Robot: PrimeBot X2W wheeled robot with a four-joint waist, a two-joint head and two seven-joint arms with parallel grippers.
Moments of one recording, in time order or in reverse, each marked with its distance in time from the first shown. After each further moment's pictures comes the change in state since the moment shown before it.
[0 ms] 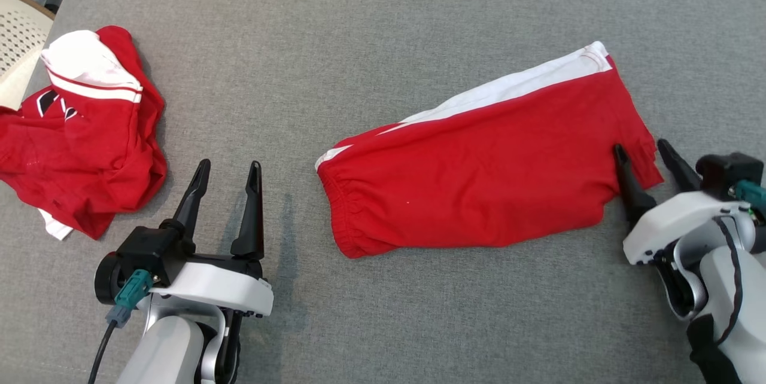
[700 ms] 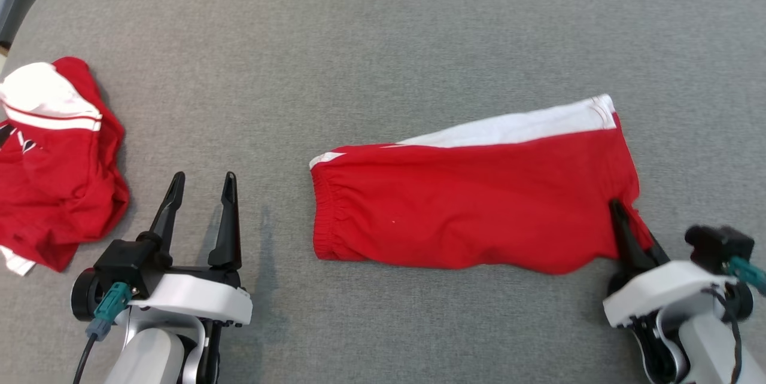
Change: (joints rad) left arm 0.030 0.027 0.034 0.007 -0.002 0.010 -0.010; right arm 0.153 0.044 0.032 -0.023 0.178 0.004 -0.084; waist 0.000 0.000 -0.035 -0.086
